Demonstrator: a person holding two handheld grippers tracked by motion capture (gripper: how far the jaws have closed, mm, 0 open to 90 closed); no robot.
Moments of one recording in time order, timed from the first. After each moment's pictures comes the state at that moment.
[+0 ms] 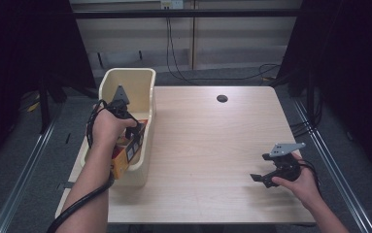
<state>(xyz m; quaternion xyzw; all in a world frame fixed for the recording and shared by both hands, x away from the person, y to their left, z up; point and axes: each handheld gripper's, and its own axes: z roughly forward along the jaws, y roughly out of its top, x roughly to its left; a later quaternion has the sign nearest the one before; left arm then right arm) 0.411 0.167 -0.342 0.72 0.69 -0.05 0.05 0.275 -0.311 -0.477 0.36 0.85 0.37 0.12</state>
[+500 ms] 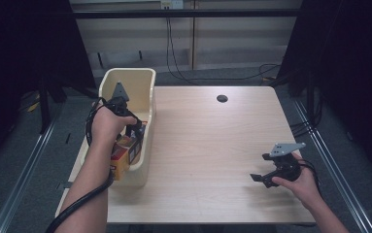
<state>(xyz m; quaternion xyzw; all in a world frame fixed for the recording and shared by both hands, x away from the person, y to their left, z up) 0.410 0.168 -0.328 0.72 0.69 -0.05 0.08 0.275 -0.311 -0.476 0.36 0.85 0.37 0.12</state>
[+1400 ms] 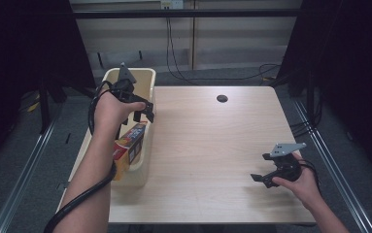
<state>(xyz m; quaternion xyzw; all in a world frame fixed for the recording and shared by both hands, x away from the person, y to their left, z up) 0.410 0.142 -0.285 0.75 0.64 -0.03 0.17 0.273 -0.312 -0.473 0.36 0.85 0.37 0.12</state>
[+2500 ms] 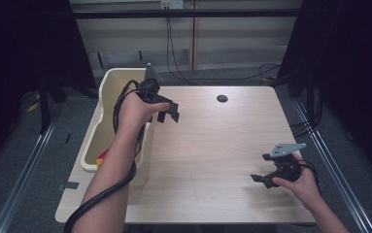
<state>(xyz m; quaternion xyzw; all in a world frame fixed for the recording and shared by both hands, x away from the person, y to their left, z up) 0.410 0.088 -0.294 0.79 0.58 -0.05 0.21 0.273 -0.311 -0.475 0.35 0.85 0.37 0.12</state>
